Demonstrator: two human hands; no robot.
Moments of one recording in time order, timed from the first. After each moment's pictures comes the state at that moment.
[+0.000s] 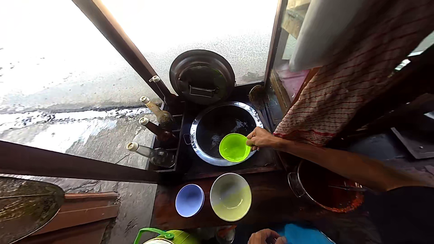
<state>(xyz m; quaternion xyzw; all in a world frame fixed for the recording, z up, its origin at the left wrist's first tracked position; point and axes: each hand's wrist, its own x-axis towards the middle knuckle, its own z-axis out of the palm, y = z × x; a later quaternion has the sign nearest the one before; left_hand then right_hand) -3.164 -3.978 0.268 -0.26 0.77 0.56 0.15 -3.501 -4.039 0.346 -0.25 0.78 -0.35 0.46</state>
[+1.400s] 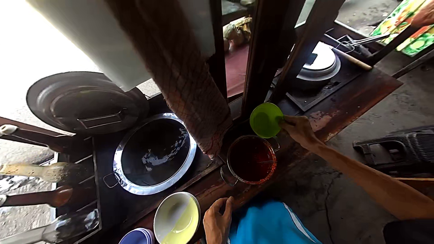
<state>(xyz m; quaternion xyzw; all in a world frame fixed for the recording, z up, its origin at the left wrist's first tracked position) -3.251 -3.962 0.290 -0.18 0.88 0.43 0.01 -3.501 -3.680 0.351 0.00 0.89 -0.46 0.03</state>
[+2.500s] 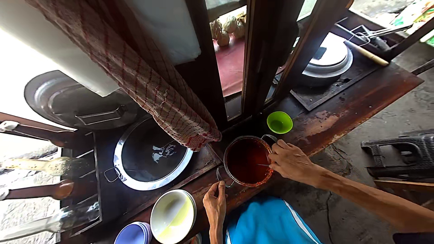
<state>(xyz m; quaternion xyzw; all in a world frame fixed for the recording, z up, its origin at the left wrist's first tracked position) -3.298 -3.938 0.270 -0.30 0.81 0.51 -0.04 -3.449 -3.695 0.360 -0.32 0.91 -0.03 0.25</state>
